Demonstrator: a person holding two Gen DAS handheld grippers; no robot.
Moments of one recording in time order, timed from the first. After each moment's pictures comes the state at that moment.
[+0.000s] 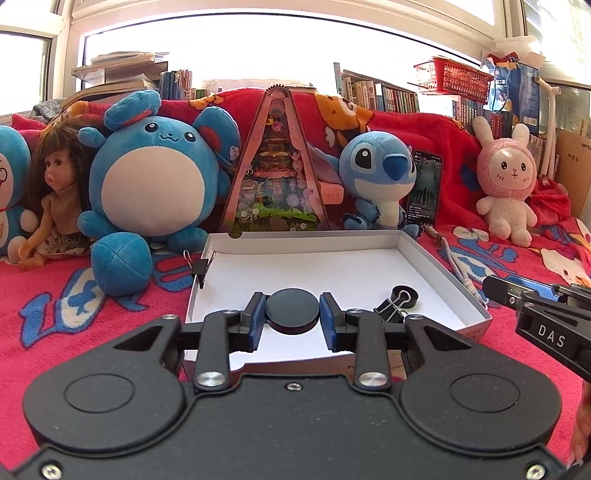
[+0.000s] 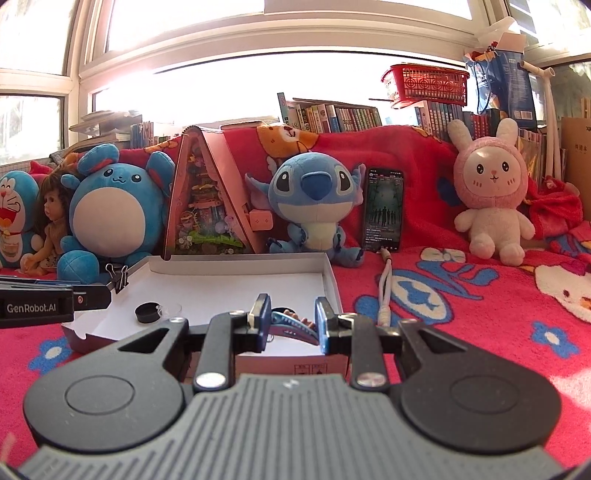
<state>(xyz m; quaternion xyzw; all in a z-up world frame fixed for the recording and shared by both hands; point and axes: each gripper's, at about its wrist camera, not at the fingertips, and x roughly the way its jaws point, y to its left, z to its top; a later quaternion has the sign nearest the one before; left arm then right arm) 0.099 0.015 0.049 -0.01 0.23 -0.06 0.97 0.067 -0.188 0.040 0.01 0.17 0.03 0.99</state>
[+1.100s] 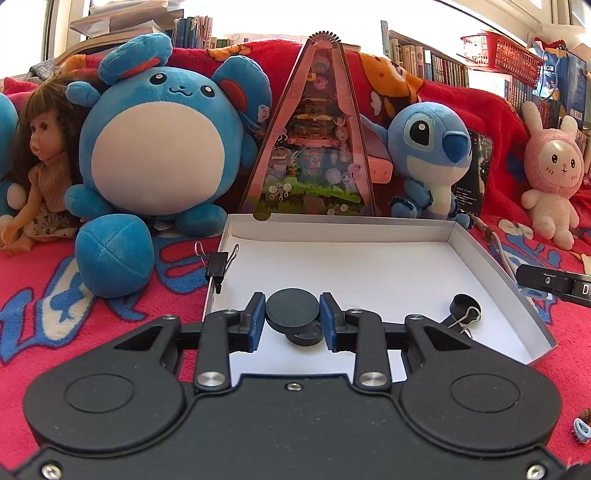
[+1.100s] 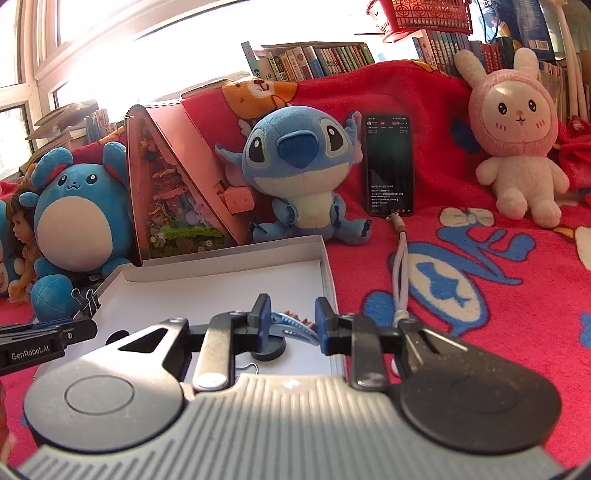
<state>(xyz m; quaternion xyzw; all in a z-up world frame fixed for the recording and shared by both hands) 0.185 0.034 0.025 -0.02 0.29 -0.03 0.96 0.165 -0.218 0.039 0.08 0.26 0.04 0.96</state>
